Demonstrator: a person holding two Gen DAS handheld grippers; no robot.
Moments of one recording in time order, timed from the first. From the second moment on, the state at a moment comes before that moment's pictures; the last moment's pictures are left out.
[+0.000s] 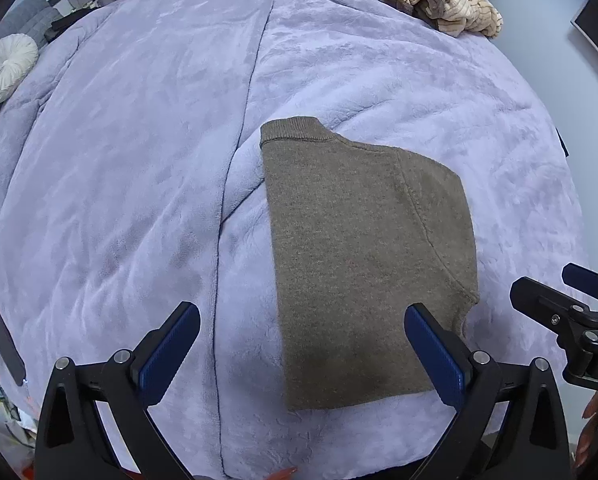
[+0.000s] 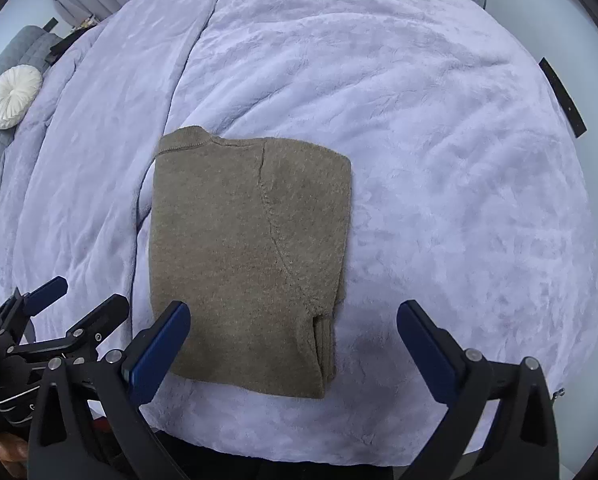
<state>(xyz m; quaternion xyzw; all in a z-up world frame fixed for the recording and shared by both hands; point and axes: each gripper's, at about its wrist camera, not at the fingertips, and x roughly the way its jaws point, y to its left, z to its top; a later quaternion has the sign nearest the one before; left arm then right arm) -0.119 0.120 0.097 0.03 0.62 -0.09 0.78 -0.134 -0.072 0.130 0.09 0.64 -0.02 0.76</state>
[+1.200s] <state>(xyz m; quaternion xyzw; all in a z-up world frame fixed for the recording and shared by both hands) -0.121 0.120 0.096 0.05 0.63 -0.06 0.77 -0.134 -0.071 0.130 0.07 0.65 -0.04 0.76</state>
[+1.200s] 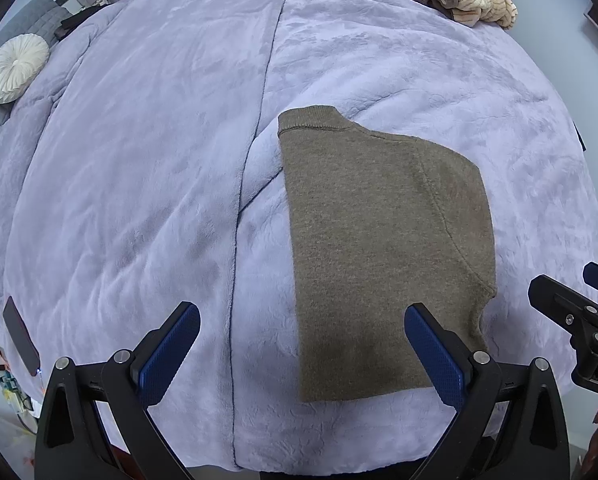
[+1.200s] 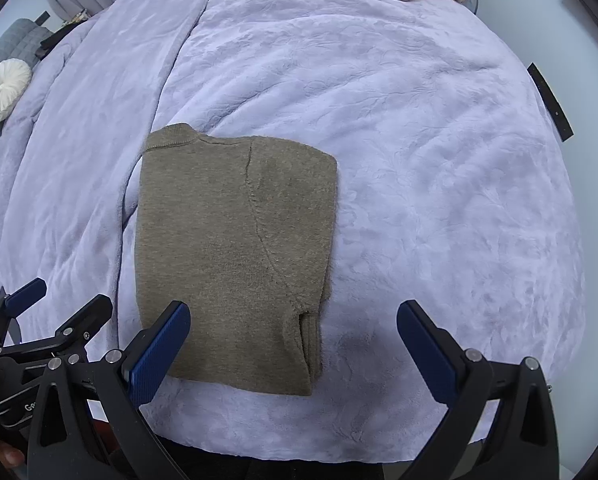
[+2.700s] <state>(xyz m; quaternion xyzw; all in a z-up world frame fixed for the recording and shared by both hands) -0.123 0.120 0.094 0.05 0.63 -0.06 0.77 -0.137 -0.073 0.129 0.07 0.65 -0.04 0.75</state>
